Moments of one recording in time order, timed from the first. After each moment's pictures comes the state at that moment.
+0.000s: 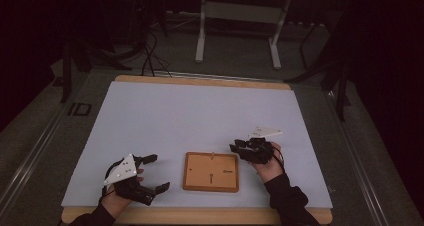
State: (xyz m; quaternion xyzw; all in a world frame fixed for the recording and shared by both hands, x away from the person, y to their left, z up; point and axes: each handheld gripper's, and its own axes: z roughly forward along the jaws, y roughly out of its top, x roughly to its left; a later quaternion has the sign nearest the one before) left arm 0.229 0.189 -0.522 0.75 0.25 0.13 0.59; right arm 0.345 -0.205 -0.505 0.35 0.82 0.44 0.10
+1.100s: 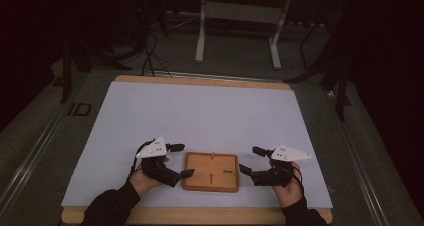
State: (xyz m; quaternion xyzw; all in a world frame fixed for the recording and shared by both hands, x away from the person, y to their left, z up) left arm 0.286 0.129 -0.503 0.79 0.22 0.07 0.57; right arm 0.278 -0.244 -0.484 0.29 0.78 0.54 0.11
